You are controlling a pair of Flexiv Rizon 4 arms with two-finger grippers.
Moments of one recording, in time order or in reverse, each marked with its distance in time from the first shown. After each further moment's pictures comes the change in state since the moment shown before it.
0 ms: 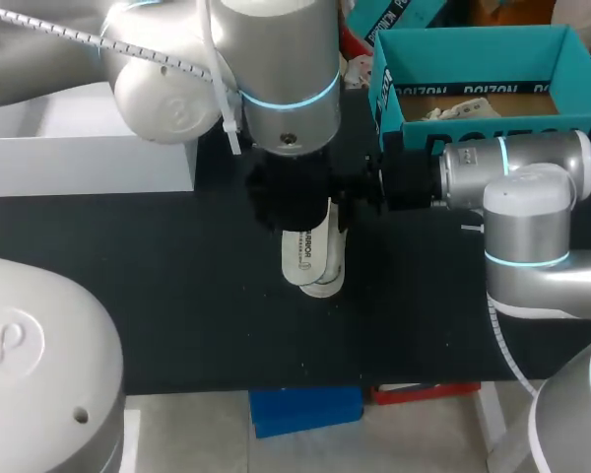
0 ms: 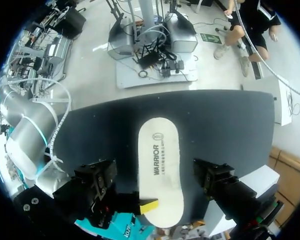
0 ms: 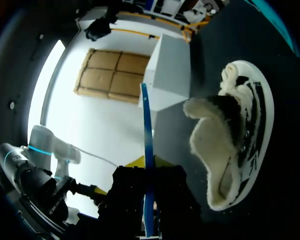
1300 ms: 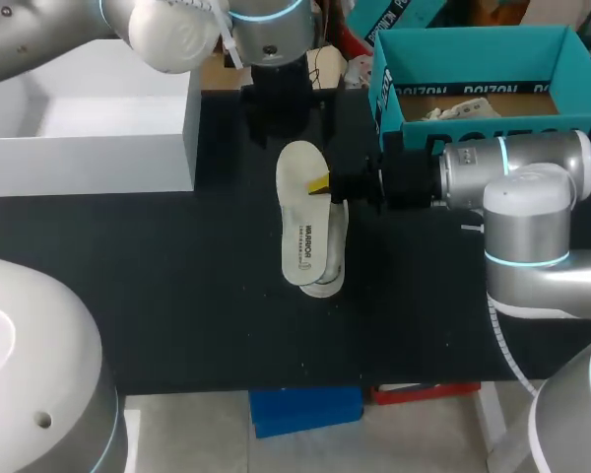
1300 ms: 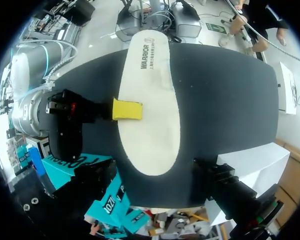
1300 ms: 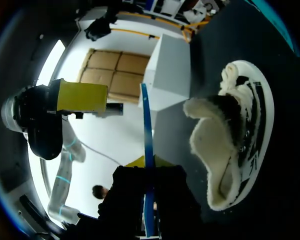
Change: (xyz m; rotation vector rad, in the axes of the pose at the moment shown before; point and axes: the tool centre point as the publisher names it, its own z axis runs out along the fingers) left arm 0.028 0.164 0.015 -0.055 -0.042 -0.060; right arm 0.000 0.000 0.000 0.000 0.000 0.000
